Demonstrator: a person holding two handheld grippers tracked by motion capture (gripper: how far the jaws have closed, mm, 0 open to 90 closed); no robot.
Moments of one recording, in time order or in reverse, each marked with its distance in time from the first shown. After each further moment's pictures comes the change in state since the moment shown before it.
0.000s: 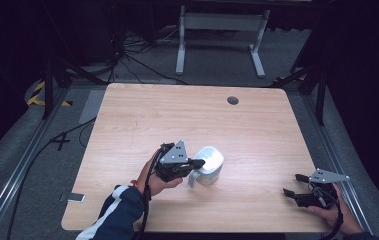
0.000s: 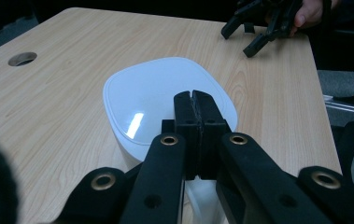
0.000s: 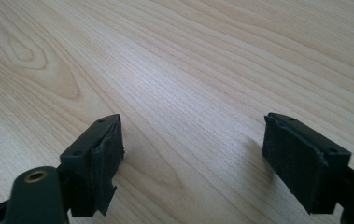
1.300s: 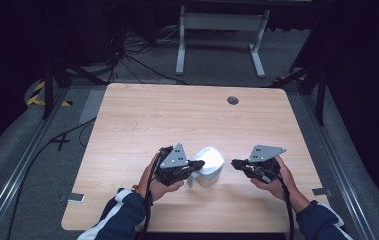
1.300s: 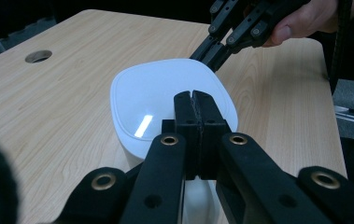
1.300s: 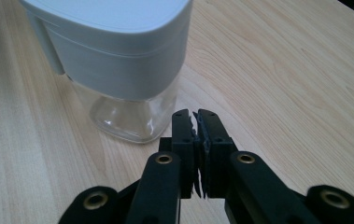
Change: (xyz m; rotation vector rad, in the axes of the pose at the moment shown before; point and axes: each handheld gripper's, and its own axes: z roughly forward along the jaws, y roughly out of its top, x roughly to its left) left arm -0.011 -0.004 -0.001 -0.020 0.066 -0.039; right arm 0.102 0.149 0.063 -0.058 0.187 -0.305
